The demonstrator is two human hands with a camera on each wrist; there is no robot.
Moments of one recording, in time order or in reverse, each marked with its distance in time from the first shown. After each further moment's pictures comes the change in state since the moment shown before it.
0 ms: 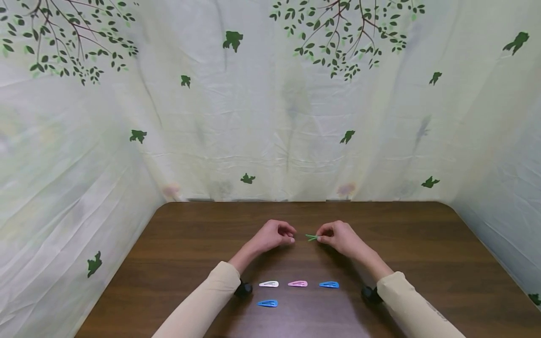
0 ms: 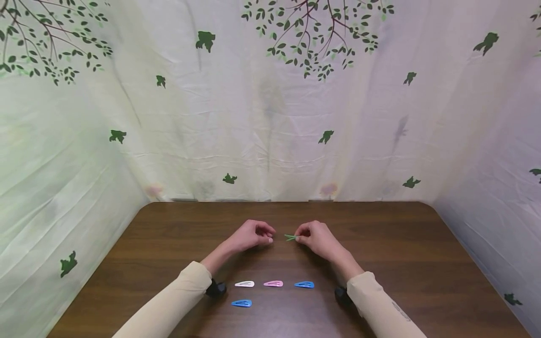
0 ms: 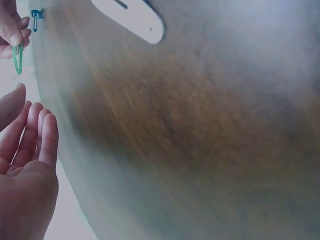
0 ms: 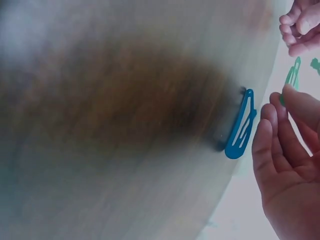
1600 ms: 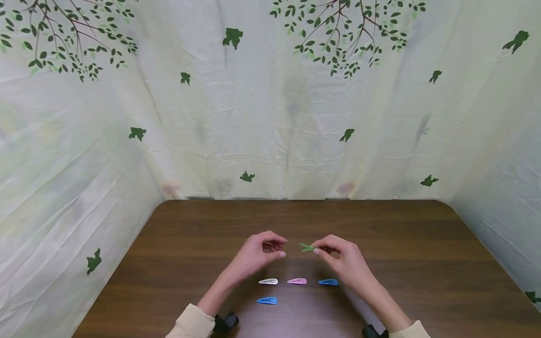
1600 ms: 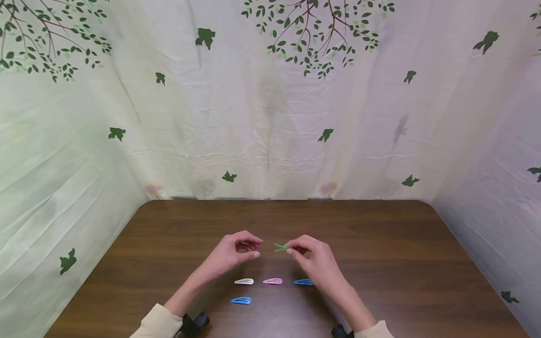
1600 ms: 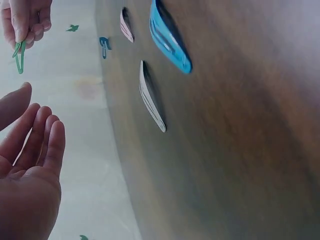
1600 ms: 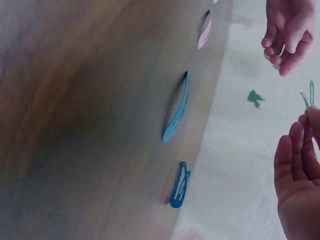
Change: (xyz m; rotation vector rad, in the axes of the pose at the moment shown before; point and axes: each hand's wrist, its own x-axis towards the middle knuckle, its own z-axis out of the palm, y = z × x) left_hand -0.082 0.031 -0.002 -0.153 0.163 0.125; right_hand -0.075 -0.054 0.012 0.214 0.314 -0.160
